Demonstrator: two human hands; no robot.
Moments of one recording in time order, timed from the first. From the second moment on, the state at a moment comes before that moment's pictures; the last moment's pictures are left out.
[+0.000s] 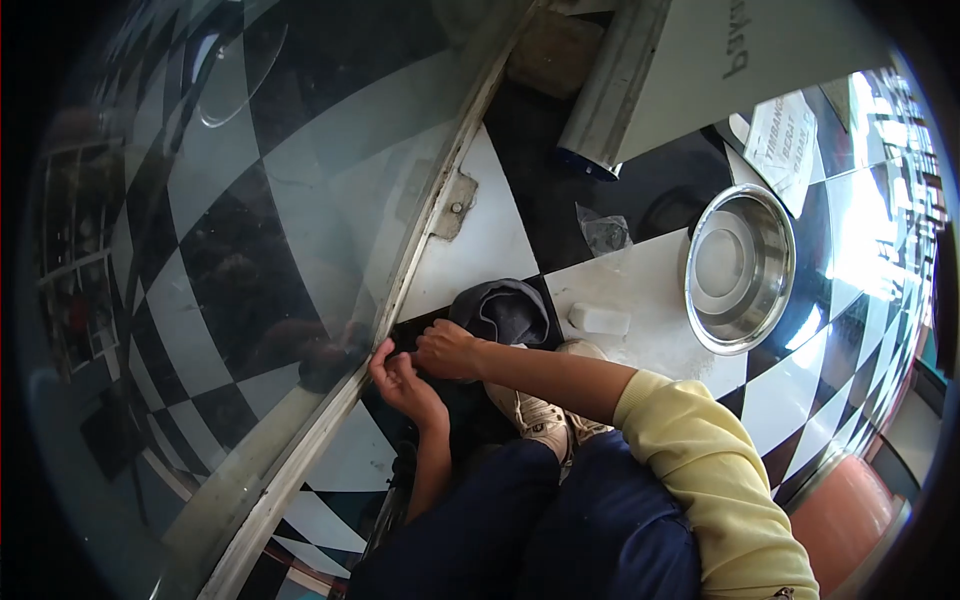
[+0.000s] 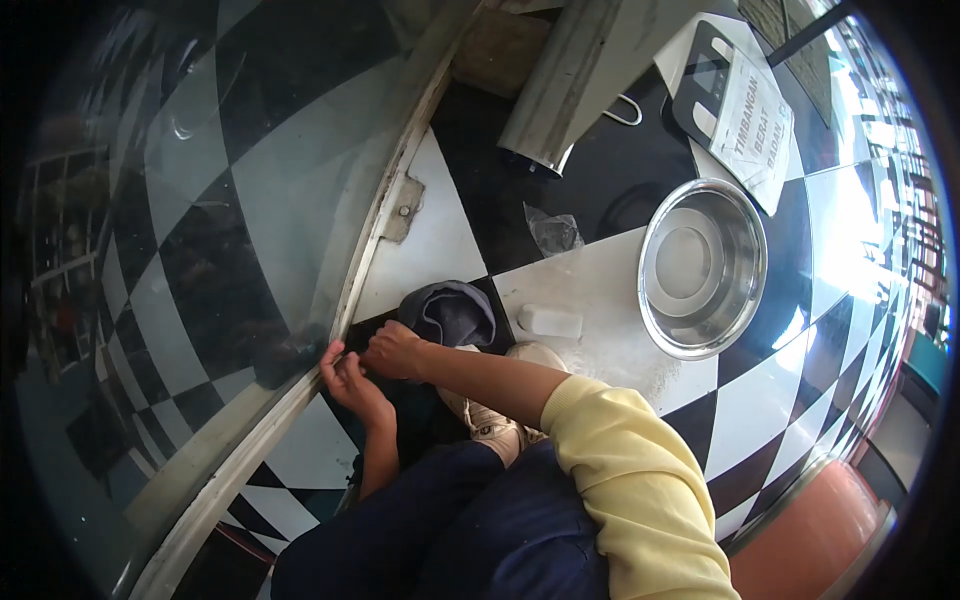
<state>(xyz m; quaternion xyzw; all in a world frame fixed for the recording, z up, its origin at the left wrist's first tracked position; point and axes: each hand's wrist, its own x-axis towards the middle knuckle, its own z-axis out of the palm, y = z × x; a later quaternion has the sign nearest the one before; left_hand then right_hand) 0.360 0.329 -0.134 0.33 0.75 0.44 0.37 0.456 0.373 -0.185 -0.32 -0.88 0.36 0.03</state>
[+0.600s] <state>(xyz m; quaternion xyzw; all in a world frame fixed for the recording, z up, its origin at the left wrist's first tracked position) 0.393 0.324 0.051 0.59 0.52 0.50 0.36 0.655 0.305 0.075 -0.44 -0.48 0.53 0.54</state>
